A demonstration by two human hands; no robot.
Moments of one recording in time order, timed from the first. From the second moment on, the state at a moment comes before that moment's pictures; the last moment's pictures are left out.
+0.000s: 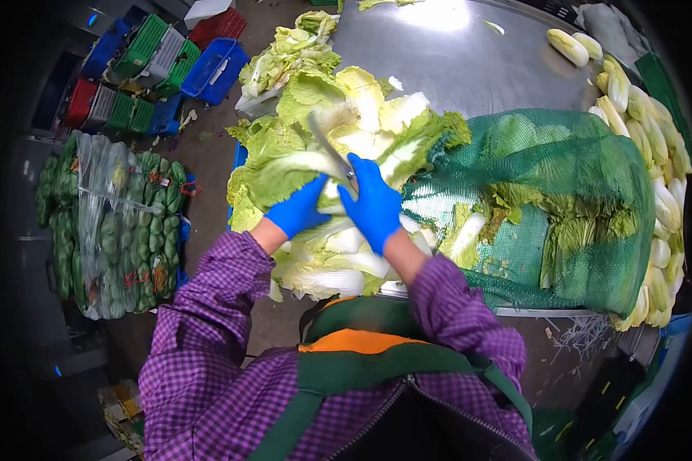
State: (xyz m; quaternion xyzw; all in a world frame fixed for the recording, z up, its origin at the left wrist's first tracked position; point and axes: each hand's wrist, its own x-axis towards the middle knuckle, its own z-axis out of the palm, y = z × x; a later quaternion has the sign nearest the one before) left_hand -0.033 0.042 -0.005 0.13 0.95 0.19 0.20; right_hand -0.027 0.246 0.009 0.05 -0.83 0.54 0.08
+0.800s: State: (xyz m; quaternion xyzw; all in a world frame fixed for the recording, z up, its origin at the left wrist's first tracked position) left_hand 0.005 0.067 0.005 0.12 0.98 0.13 0.02; right_hand 0.035 0.275 -0.058 0.06 -0.85 0.51 -0.15
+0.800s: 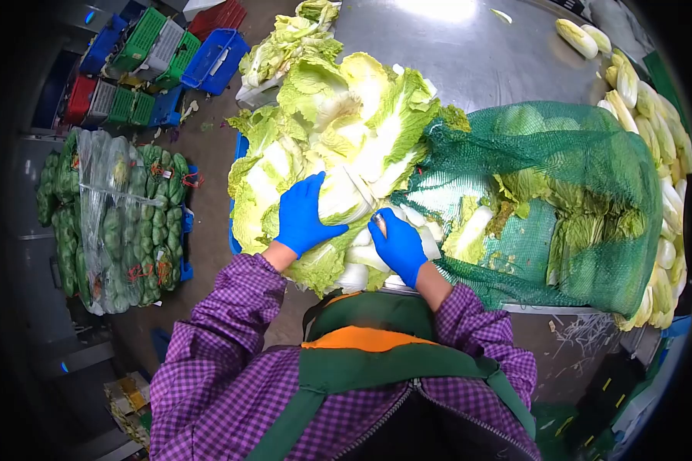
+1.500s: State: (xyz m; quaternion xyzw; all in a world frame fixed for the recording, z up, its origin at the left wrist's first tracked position) left_hand -0.005 0.062 -0.010 0.12 0.98 0.15 0.01; right_hand -0.009 0.255 -0.107 0.06 -0.87 0.44 -0.23
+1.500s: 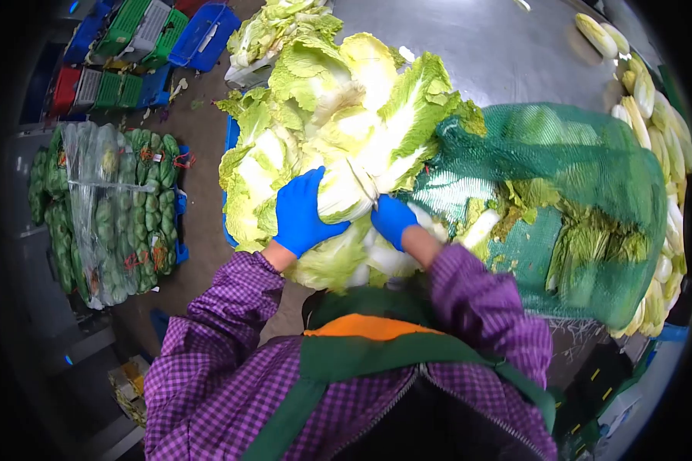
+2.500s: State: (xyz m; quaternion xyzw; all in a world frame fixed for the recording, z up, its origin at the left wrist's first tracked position) left_hand 0.003 0.005 -0.007 0.08 0.78 0.62 0.06; right_hand -0.054 0.239 0.009 0.23 -0.79 0.56 -0.02
